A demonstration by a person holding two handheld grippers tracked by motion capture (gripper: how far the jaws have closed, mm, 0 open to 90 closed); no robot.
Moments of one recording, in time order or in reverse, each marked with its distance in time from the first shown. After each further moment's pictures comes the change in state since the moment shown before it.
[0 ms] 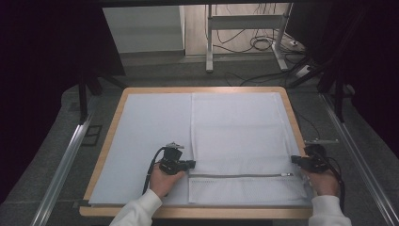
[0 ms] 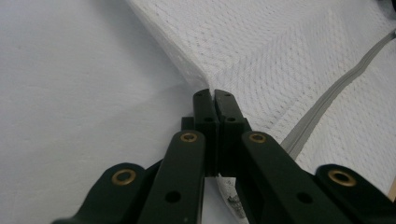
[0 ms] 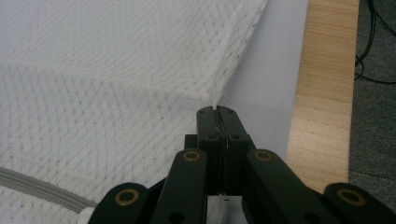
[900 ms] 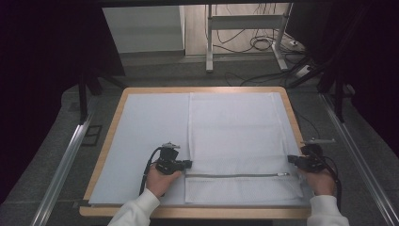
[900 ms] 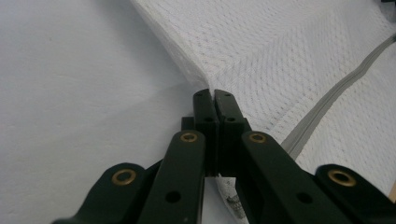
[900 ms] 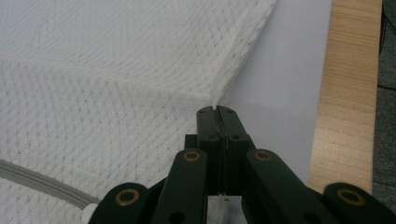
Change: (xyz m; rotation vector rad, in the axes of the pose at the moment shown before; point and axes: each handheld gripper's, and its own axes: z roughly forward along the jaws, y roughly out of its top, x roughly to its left) left arm 0.009 -0.003 -0.008 -0.009 0.008 -0.018; right arm 0.010 0.003 0.002 -0.006 0.024 -0.018
